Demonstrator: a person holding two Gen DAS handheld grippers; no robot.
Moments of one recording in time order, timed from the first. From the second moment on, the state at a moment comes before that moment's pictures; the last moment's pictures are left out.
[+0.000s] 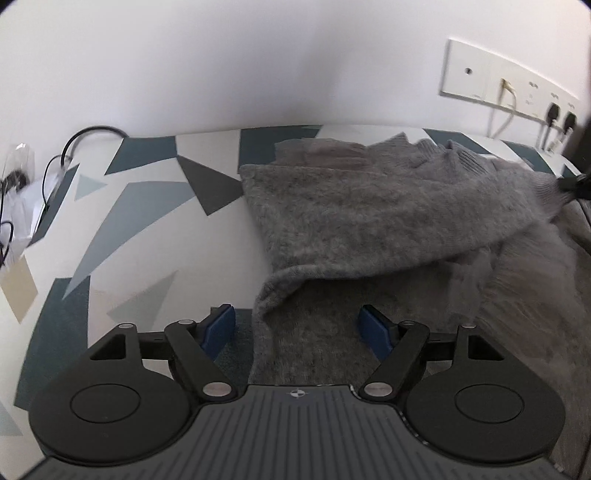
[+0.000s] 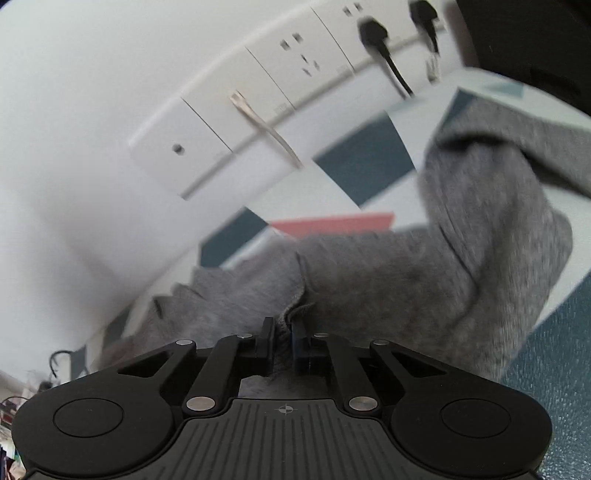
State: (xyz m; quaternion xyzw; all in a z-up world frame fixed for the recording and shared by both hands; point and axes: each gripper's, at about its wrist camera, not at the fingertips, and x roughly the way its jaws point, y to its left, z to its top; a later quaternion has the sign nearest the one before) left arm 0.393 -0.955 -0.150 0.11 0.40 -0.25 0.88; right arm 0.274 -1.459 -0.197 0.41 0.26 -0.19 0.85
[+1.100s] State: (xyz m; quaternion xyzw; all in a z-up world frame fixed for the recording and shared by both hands) left arm 0.373 -0.998 -0.131 0.07 0.40 -0.29 0.87; right arm 0.168 -1.551 -0.188 0.48 0.12 -0.36 0.79
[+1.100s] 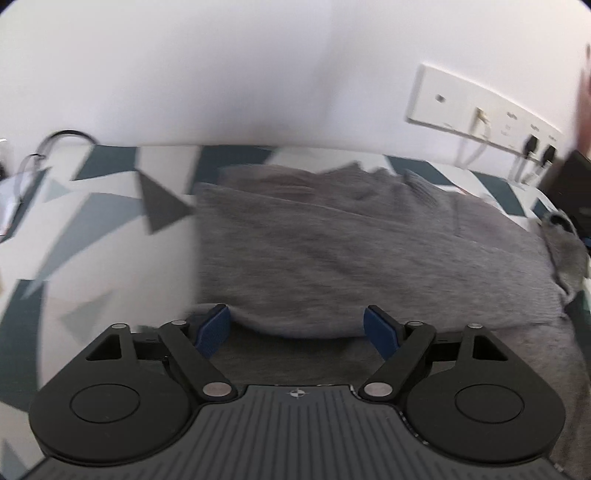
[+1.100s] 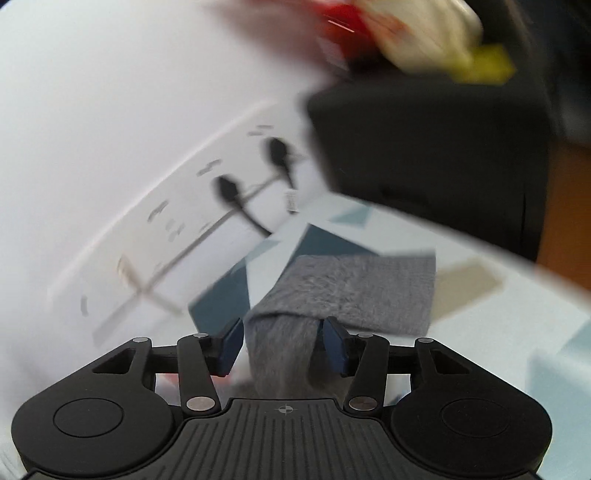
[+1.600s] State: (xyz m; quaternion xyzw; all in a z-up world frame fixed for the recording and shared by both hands) left arm 0.364 -0.995 -0.144 0.07 0.45 -0.28 0.85; right arm 0.172 -1.587 -0.211 0.50 0.07 -0.43 0.75
